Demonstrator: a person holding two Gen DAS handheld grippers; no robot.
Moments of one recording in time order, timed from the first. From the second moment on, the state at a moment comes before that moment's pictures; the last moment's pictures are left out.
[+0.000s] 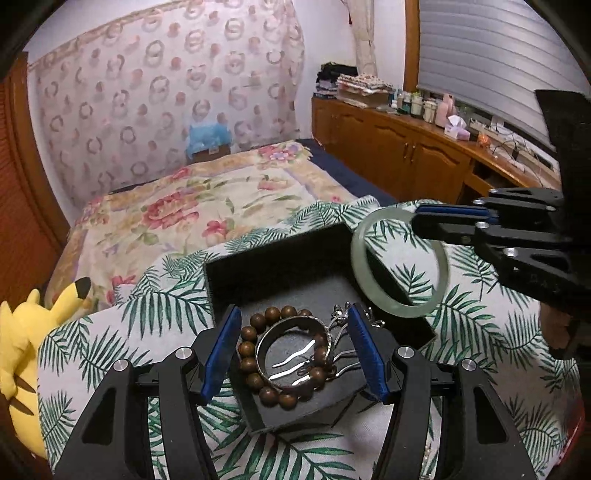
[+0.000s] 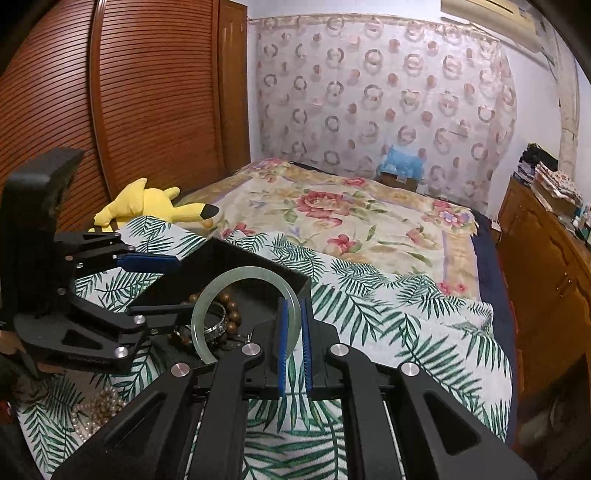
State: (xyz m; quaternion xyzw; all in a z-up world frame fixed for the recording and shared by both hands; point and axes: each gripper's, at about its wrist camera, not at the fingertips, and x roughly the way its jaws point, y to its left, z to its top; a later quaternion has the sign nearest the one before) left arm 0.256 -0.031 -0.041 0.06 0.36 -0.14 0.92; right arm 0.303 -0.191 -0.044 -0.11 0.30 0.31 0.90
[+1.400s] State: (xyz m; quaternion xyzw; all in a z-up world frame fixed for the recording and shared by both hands) left arm 0.132 0.018 -0.056 0.00 0.36 -0.12 0.92; right arm 0.204 -0.190 -0.065 -0.11 0.31 0.32 0.89
